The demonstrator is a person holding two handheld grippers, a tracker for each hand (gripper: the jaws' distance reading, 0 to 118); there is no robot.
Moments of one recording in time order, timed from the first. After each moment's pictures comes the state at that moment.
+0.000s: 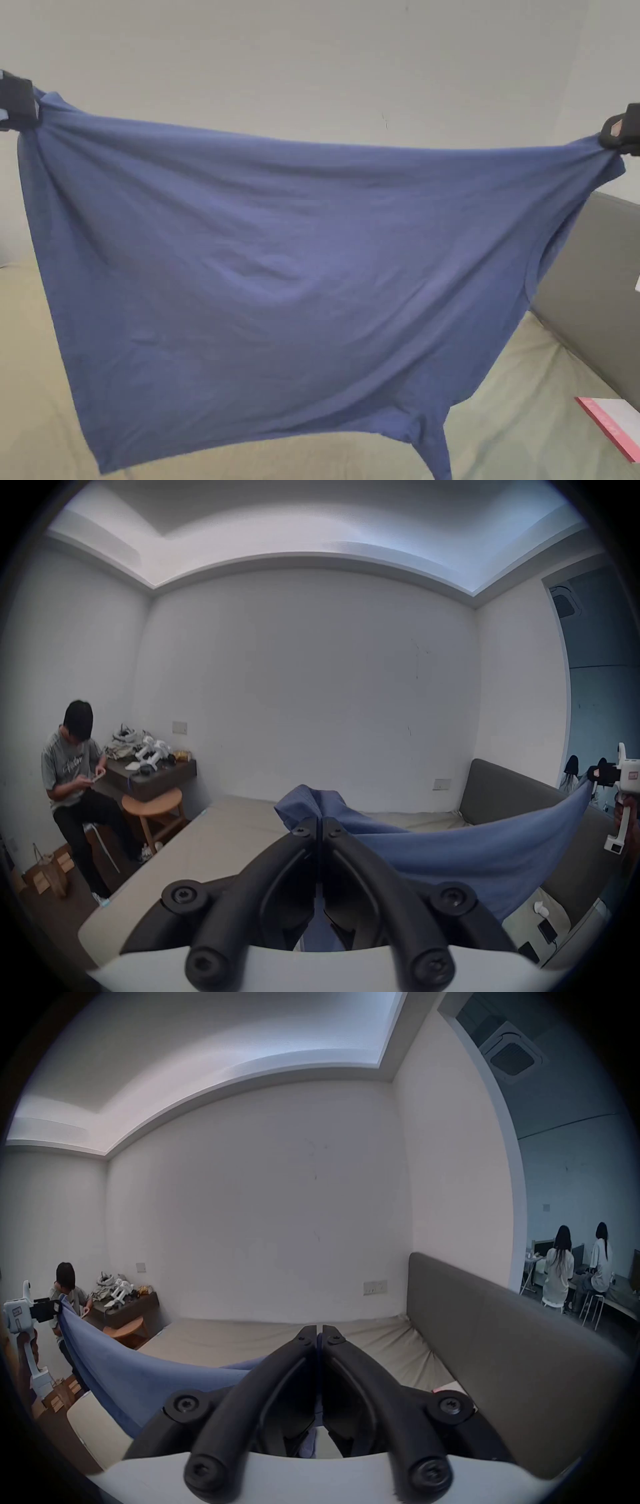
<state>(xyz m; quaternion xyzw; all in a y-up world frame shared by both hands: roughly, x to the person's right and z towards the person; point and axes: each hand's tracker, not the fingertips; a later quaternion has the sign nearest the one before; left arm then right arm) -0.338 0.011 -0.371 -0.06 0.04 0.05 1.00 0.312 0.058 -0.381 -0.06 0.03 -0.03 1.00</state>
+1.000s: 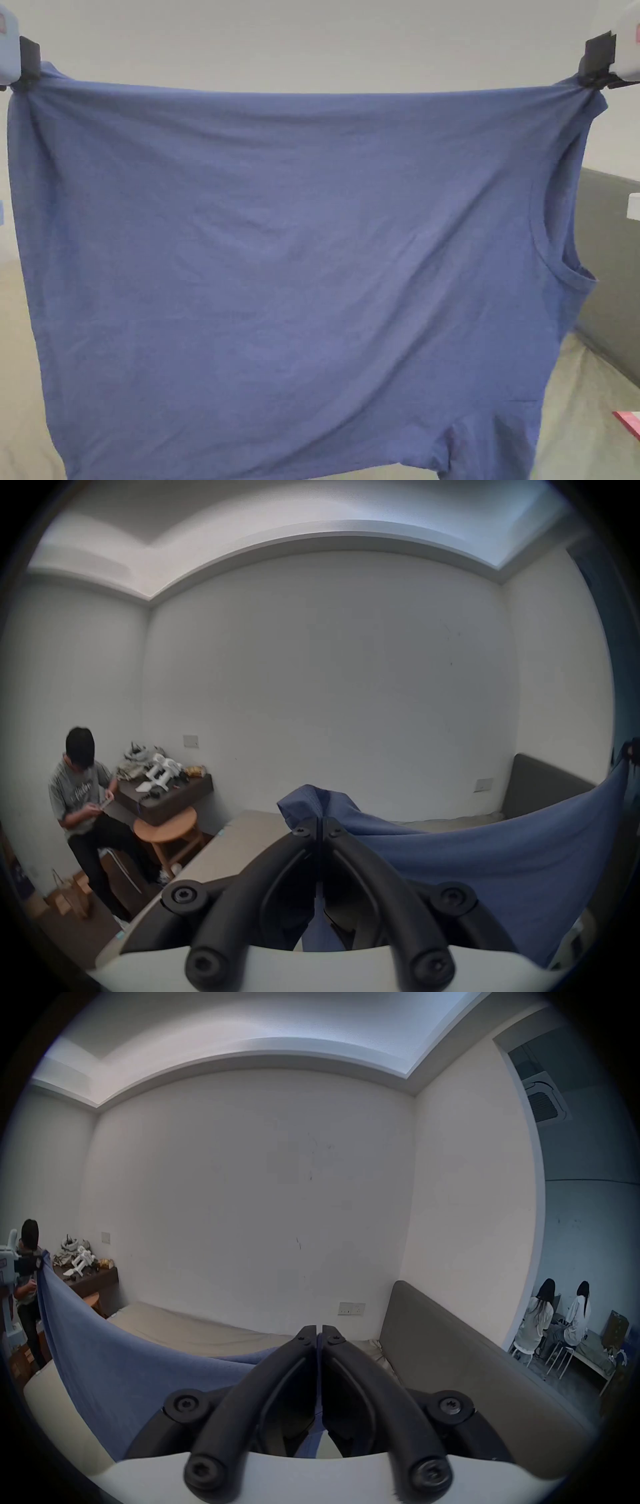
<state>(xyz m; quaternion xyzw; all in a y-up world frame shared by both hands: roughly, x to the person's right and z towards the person) -0.329 0.019 -0.572 -0.08 0.11 -0.01 0.99 0.267 0.057 -0.561 -0.08 -0.03 0.08 0.99</state>
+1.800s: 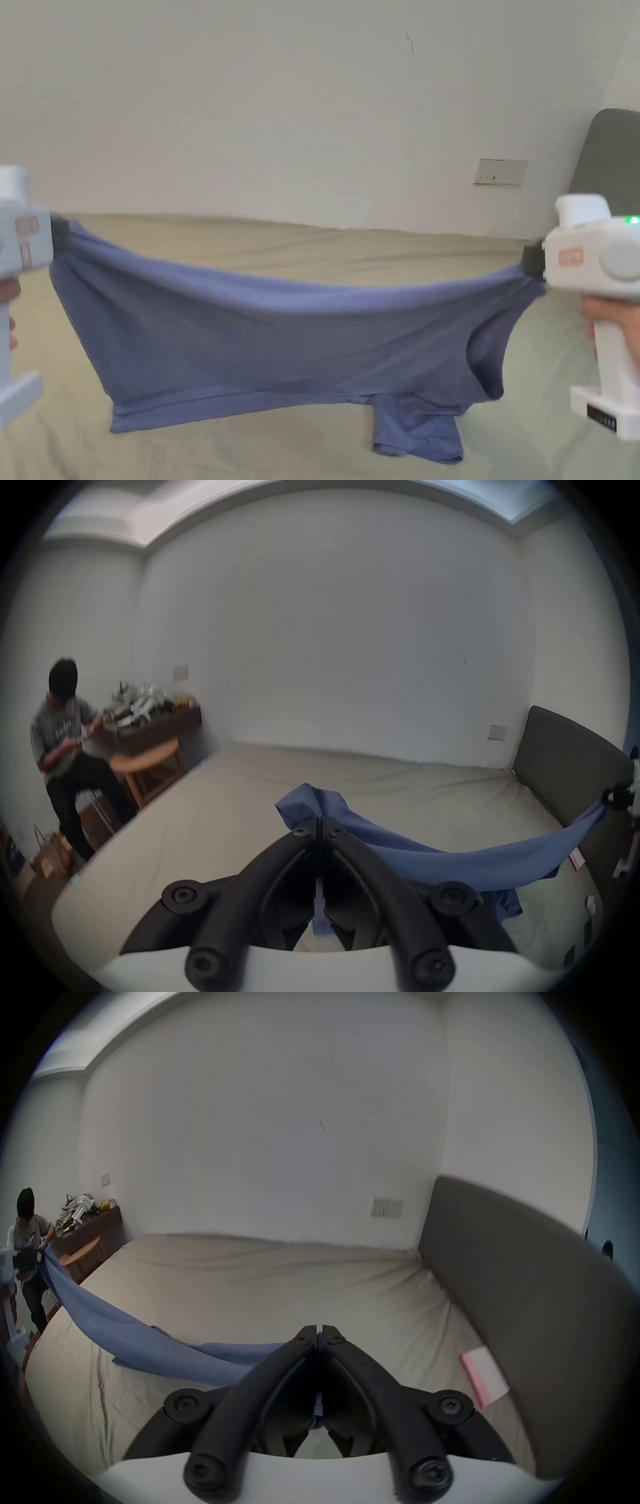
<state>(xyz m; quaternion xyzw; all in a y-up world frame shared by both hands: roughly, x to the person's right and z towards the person) -0.331 -0.250 -0.617 -0.21 0.09 0.06 0.97 0.264 -0.243 -0.661 -0.26 0.01 0.04 0.97</state>
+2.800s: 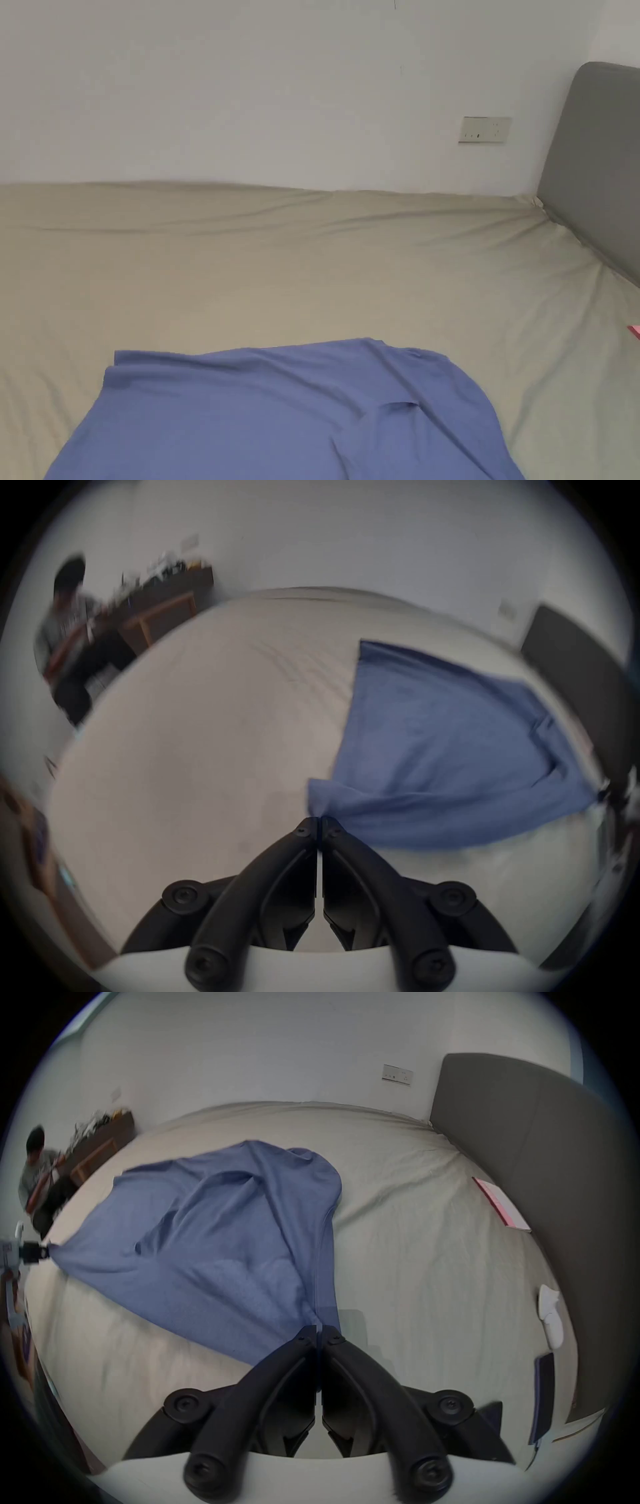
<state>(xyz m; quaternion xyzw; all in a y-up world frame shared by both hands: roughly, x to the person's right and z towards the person) -0.359 -0.460 -0.355 -0.45 0.10 -0.01 0.89 0.316 -0.475 -0.386 -0.43 0.05 0.08 0.90</state>
